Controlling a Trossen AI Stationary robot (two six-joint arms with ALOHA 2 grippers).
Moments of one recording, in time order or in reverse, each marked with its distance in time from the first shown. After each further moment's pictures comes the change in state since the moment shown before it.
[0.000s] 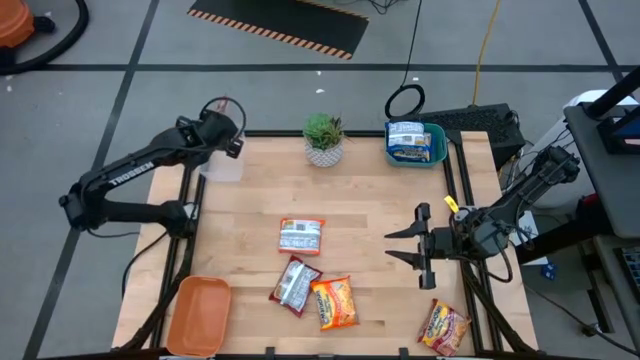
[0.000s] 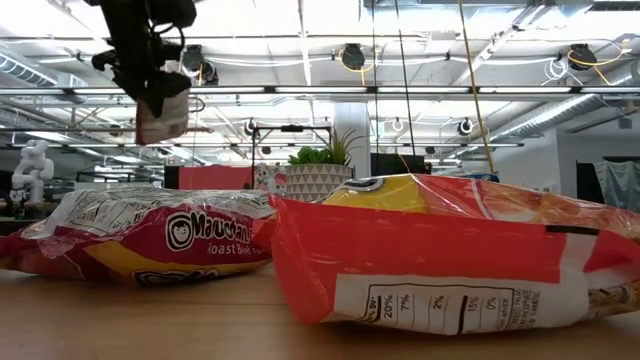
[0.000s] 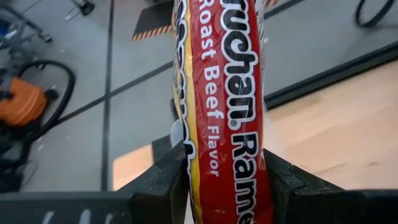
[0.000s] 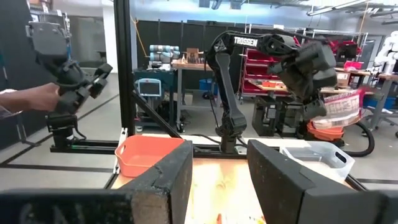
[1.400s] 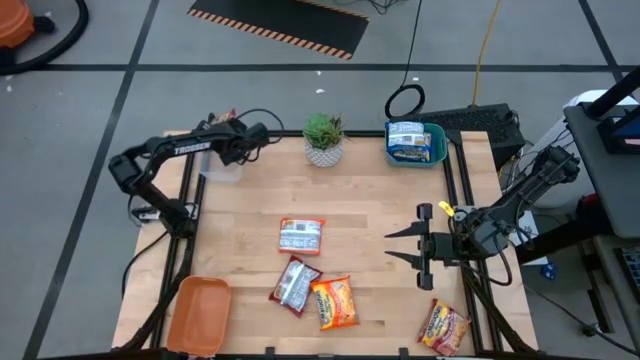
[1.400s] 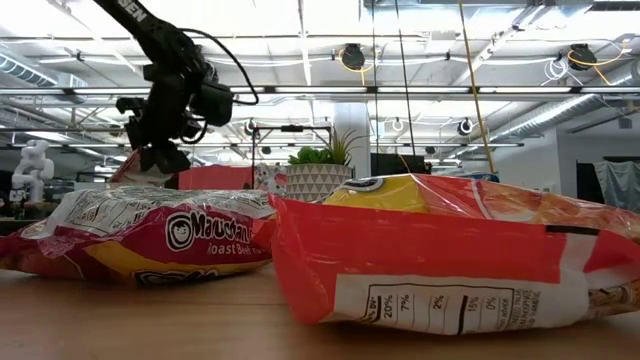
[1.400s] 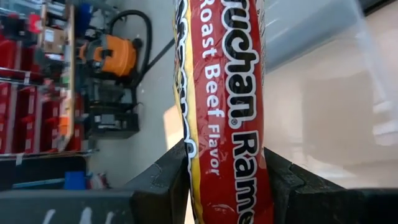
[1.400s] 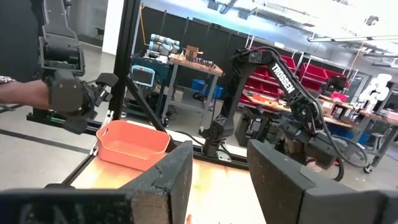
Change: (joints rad) left arm 0.083 0.490 -0.001 -0.102 -0.187 -0.116; right arm 0.000 0.000 0.000 0.003 -0.006 -0.219
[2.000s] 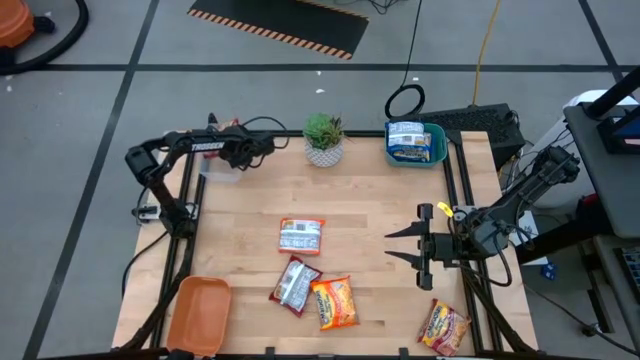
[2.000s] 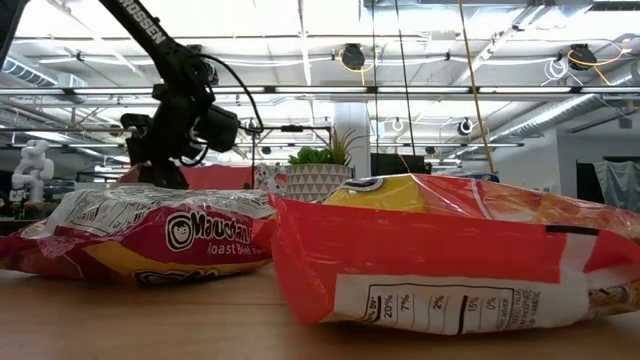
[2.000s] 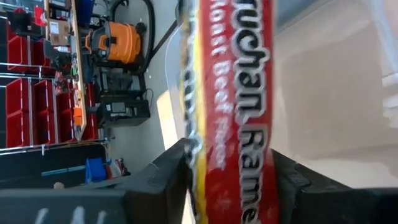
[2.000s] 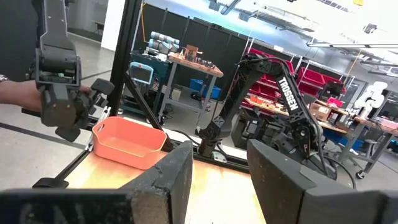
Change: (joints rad) left arm -0.014 0.141 0.000 -0.025 0.012 -0.061; right arm 0.000 0.000 0.000 0.000 0.001 -0.045
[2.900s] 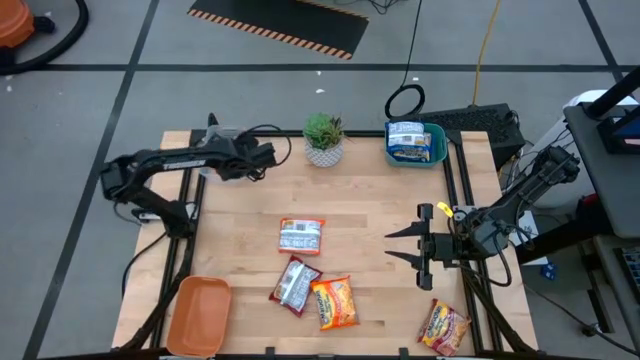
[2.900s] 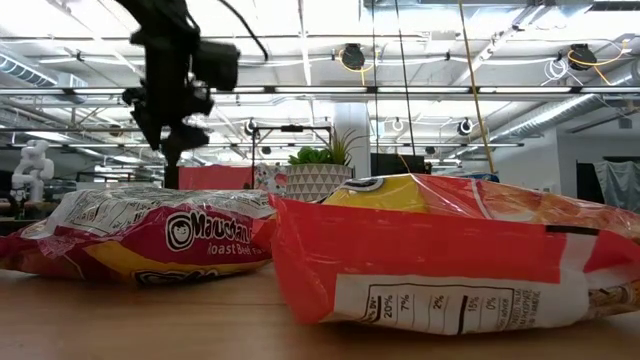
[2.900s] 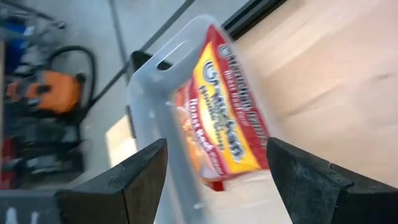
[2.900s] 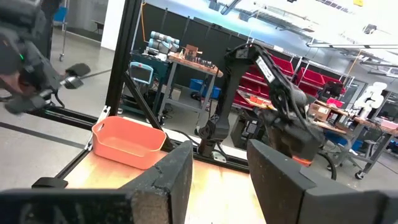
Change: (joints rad) left arm -0.256 -0.254 0.000 0.002 0.152 -0.045; right arm 0.000 0.000 0.000 0.000 0.000 -0.003
